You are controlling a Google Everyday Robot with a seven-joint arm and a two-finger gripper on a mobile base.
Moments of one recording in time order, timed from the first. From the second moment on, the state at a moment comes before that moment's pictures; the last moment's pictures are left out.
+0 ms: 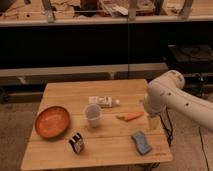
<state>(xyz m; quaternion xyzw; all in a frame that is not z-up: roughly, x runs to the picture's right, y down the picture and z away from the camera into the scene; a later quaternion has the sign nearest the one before) 0.208 0.123 0.694 -0.26 -0.03 -0.10 0.96</state>
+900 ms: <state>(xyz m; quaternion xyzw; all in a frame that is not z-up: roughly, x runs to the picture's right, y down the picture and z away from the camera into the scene) 0.182 0.128 0.695 -0.26 -0.05 -0.13 0.96</state>
